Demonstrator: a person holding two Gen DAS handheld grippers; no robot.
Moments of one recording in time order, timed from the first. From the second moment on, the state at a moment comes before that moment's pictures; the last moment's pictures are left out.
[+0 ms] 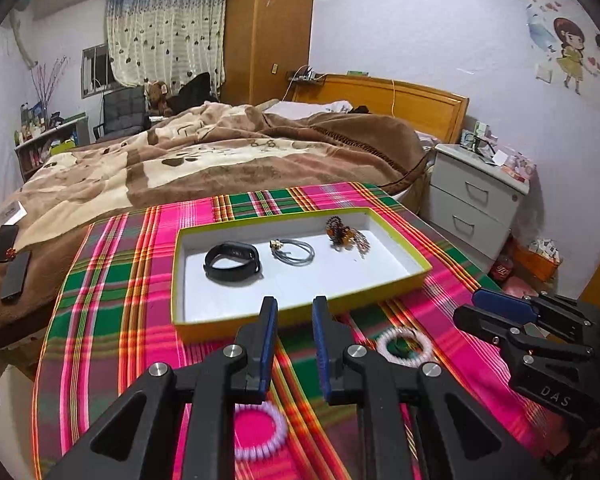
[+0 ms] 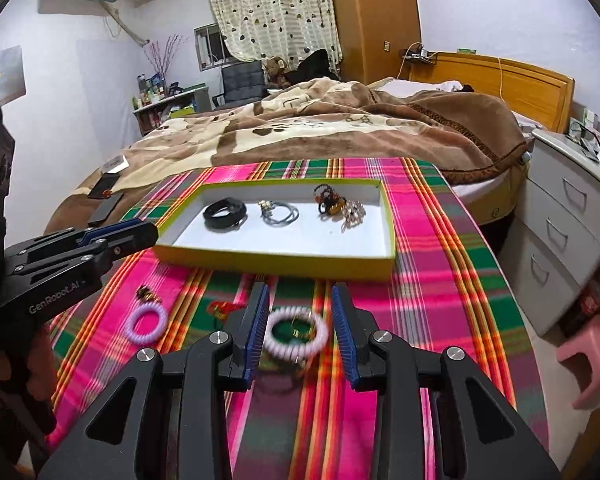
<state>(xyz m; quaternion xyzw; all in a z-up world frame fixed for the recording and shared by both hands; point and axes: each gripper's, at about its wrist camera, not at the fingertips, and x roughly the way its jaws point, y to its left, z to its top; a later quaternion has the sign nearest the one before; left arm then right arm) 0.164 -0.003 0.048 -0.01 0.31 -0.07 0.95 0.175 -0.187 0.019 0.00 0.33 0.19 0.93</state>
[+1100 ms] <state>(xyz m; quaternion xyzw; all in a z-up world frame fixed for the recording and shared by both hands) 0.077 0.021 0.020 -0.03 0.33 -0.06 0.94 0.108 -0.192 0.001 0.02 0.35 0.20 0.92</state>
